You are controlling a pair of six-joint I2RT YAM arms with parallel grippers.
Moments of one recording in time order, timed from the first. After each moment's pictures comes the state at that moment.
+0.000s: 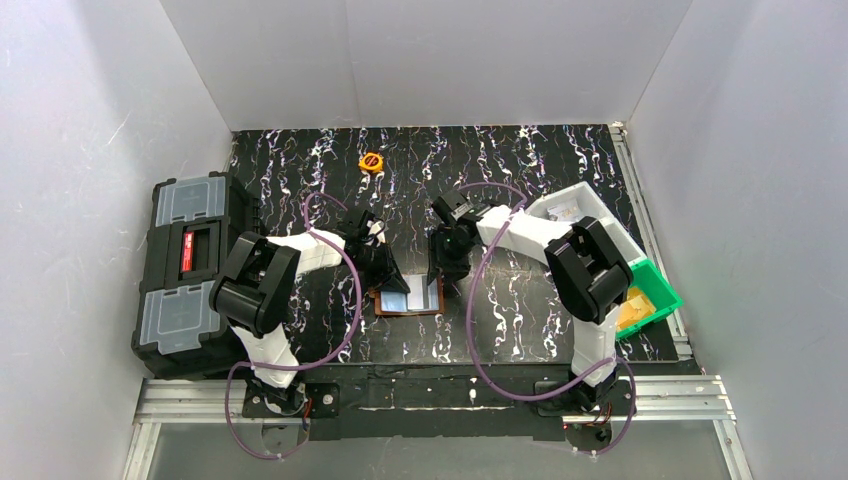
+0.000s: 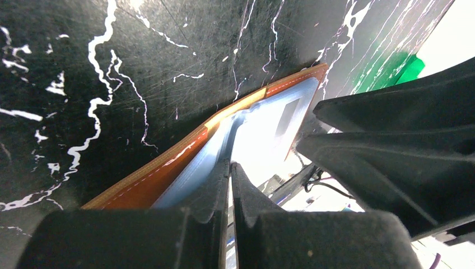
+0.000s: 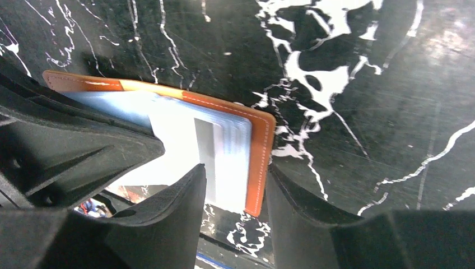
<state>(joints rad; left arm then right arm) -0.41 1.76 0.89 -0.32 0.59 -0.73 0.72 1.92 1.32 -0.64 -0.26 0.68</state>
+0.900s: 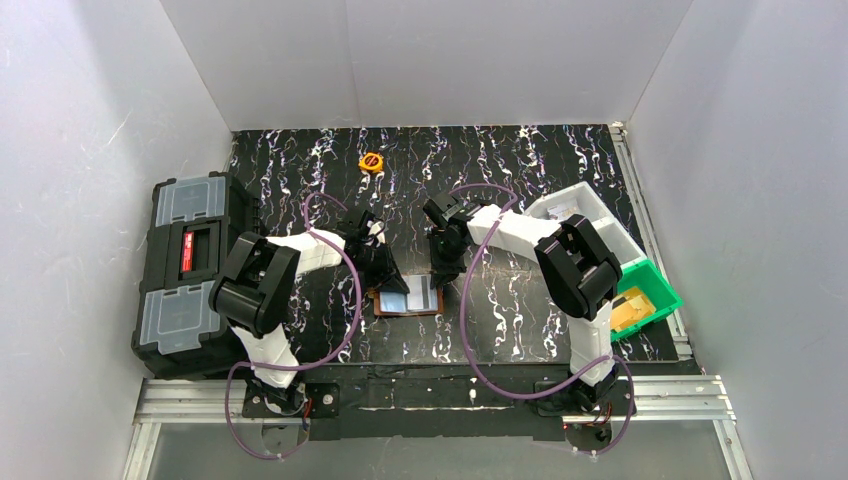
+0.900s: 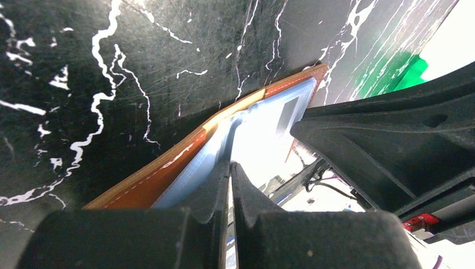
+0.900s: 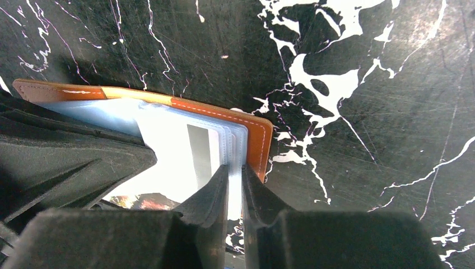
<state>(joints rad) -0.41 1.76 0.89 -0.34 0.57 -0.72 0.76 1.98 1.39 -0.70 -0.22 0.68</state>
